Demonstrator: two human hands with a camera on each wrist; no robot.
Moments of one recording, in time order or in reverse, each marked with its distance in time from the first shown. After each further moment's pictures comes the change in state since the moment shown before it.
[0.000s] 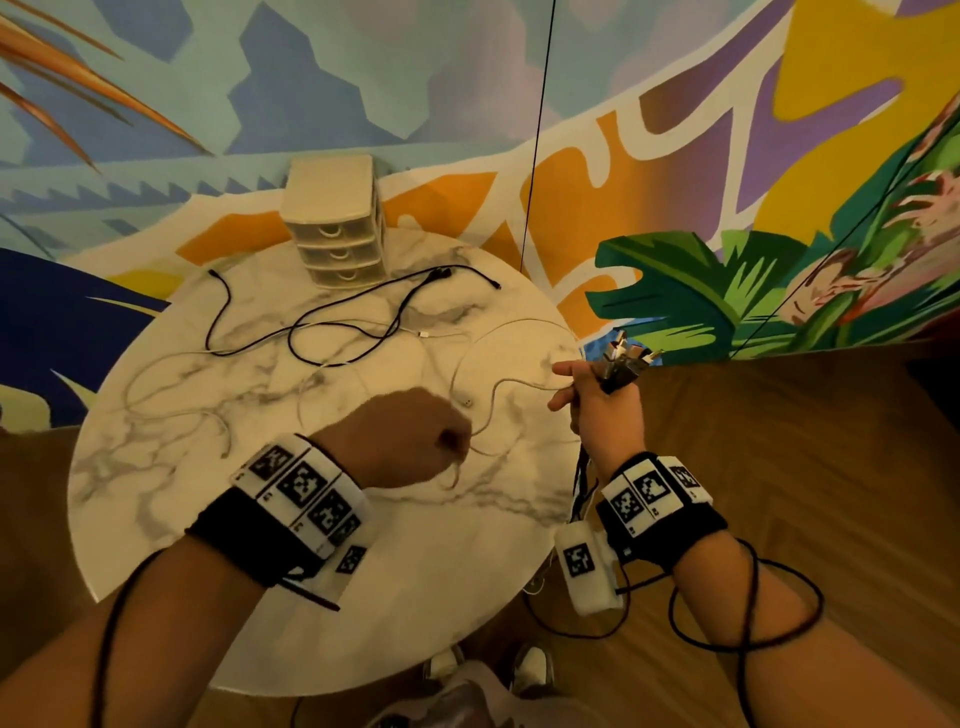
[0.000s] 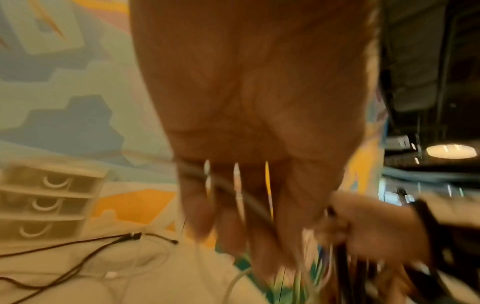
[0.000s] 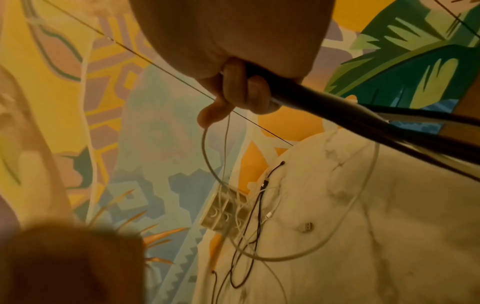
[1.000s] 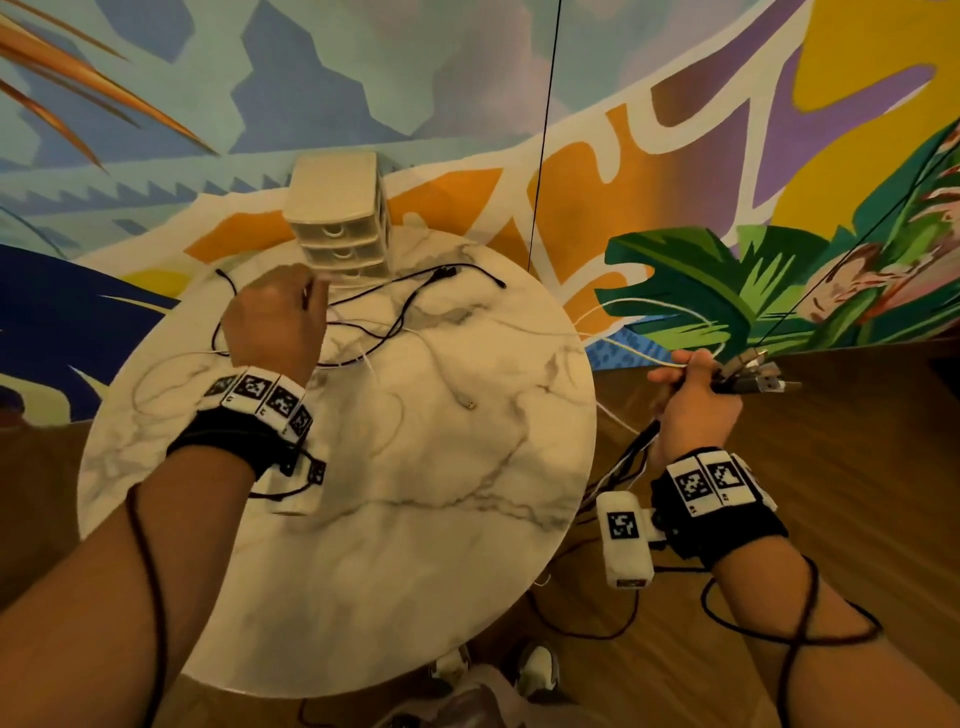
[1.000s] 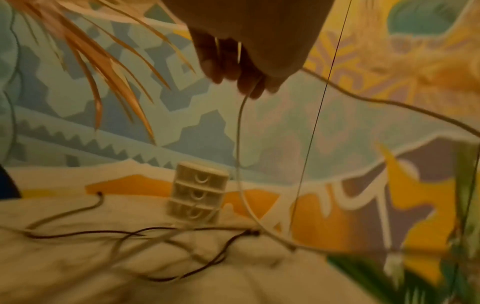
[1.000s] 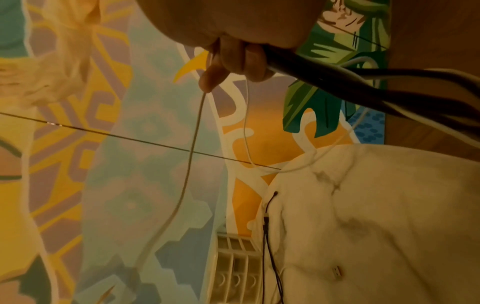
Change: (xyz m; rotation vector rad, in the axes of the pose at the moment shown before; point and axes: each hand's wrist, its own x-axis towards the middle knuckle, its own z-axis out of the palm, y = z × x) left_hand 0.022 -0.106 -0.038 0.185 0.952 -0.535; right_hand 0.033 -0.009 -0.047 0.316 0.512 0.060
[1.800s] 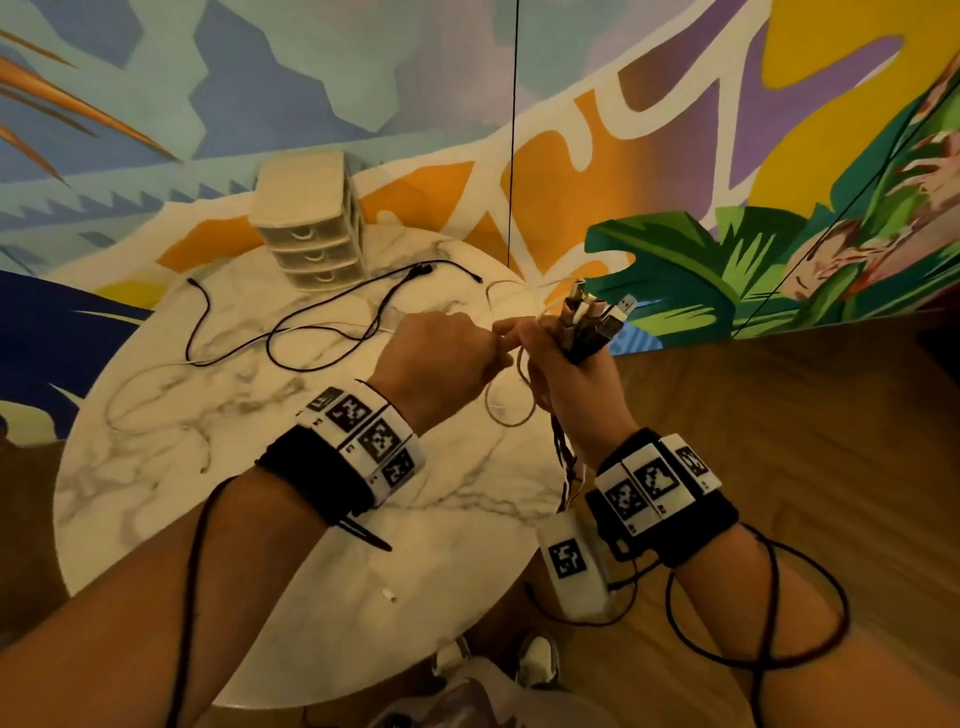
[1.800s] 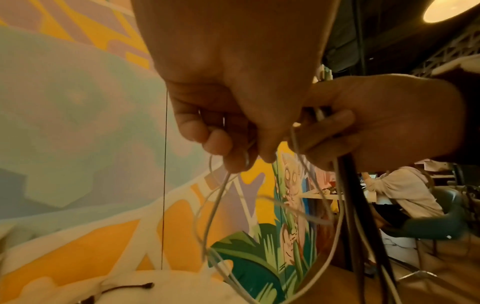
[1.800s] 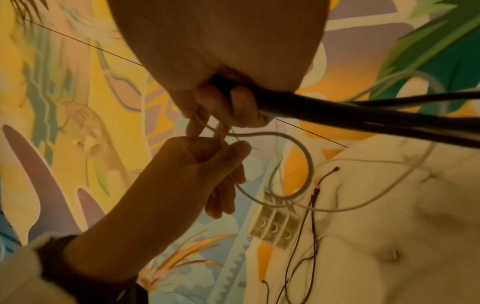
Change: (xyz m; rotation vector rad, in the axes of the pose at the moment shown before) left_hand -0.033 0.160 -0.012 0.290 -0.457 0.747; right_hand -0.059 -0.033 0.028 -0.179 -0.799 -0.202
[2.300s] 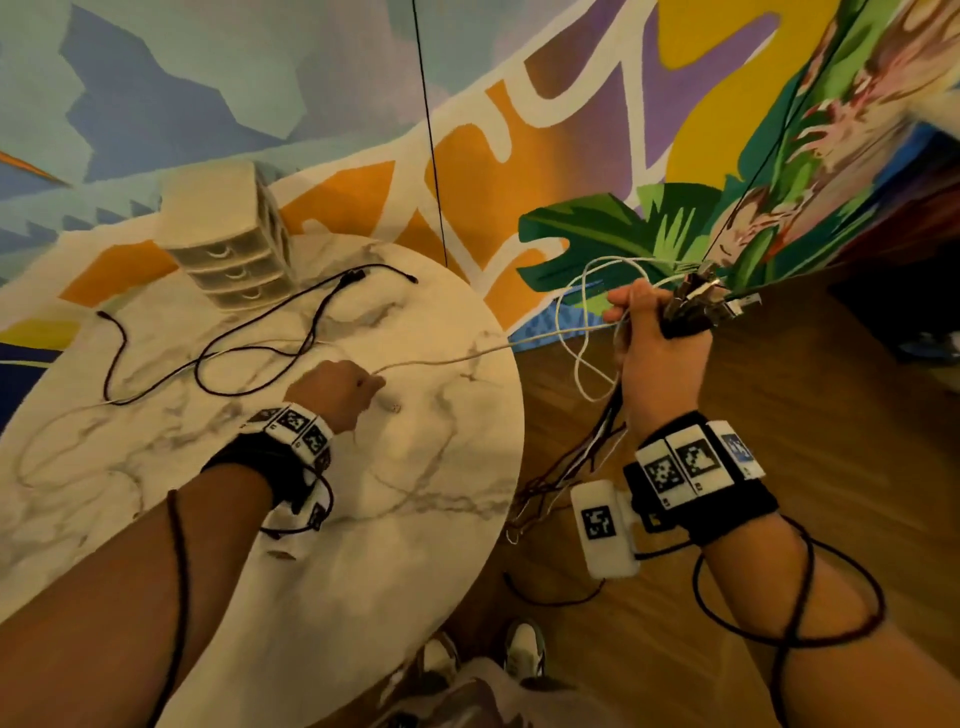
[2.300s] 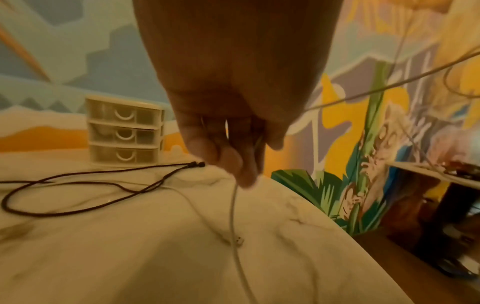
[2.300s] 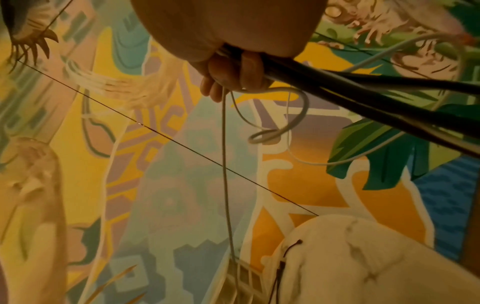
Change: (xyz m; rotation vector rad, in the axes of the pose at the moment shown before) left_hand 0.009 -0.031 0.102 -0.629 -0.349 -0.421; right_hand -0.009 0.000 -0.104 0.046 0.666 -0.104
